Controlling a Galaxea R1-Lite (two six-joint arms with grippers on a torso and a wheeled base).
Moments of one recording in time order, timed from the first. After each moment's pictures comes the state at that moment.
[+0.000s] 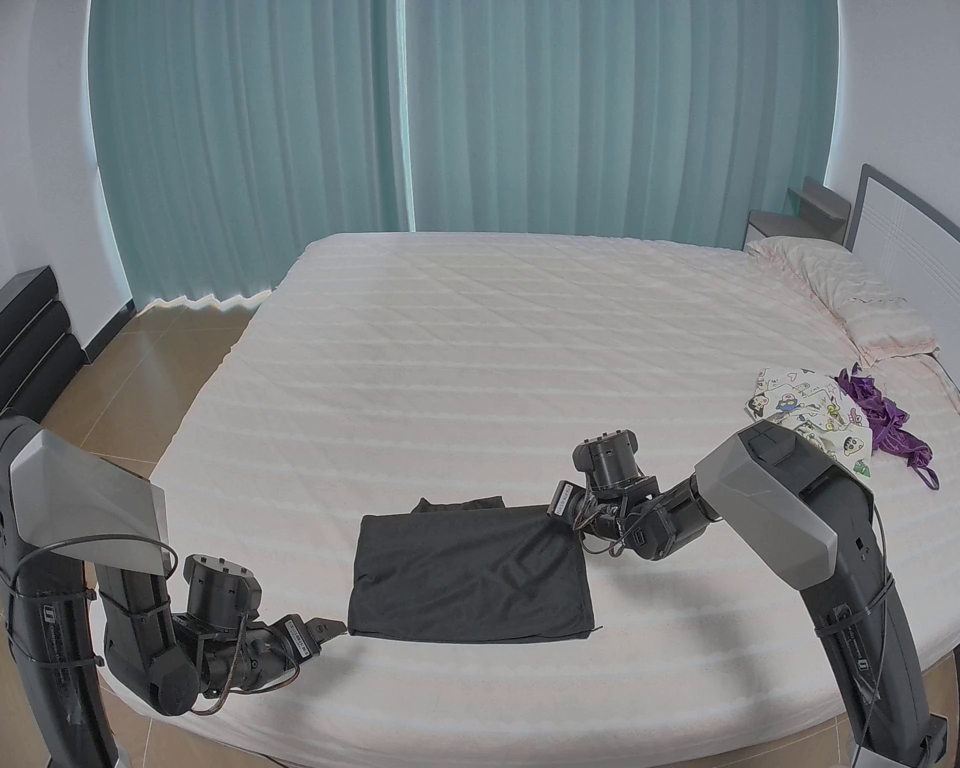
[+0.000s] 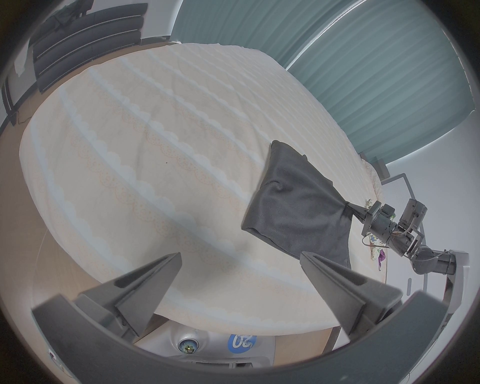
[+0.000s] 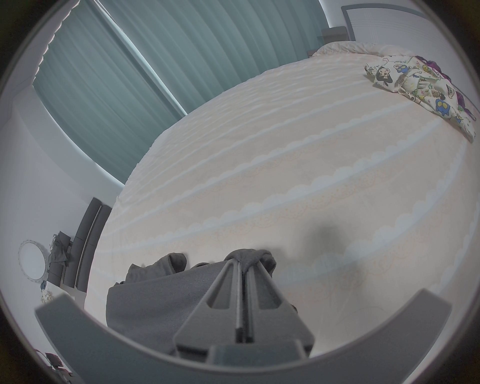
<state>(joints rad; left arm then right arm) -0.26 2.24 -0.19 -1.21 -0.09 -0.79 0.45 2.69 -1.62 -0.42 -0.16 0.70</state>
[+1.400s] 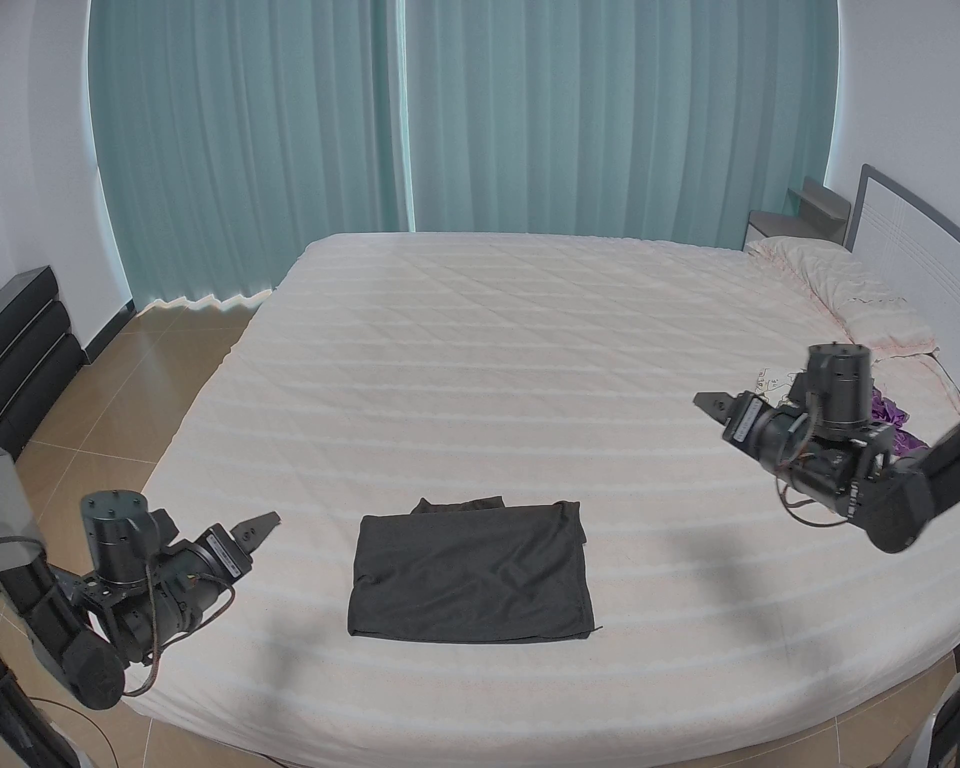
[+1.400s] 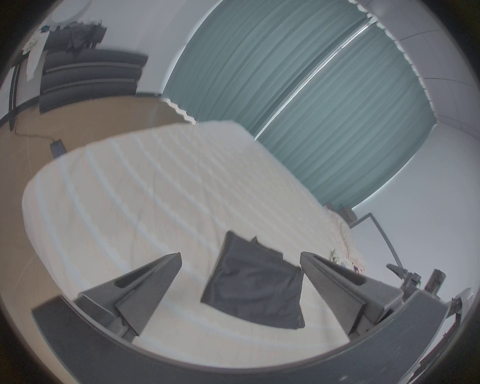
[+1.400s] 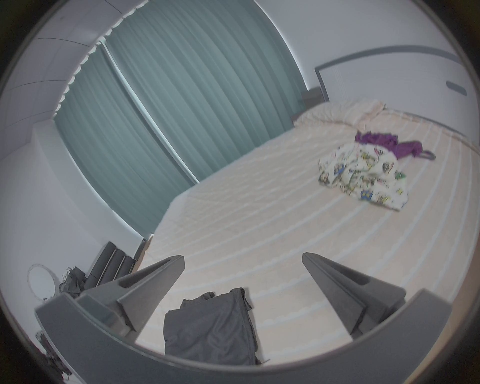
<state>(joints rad) -0.18 1.83 -0.13 -1.28 0.01 -0.75 0.31 1.82 -0.75 -0.72 -0.22 0.62</state>
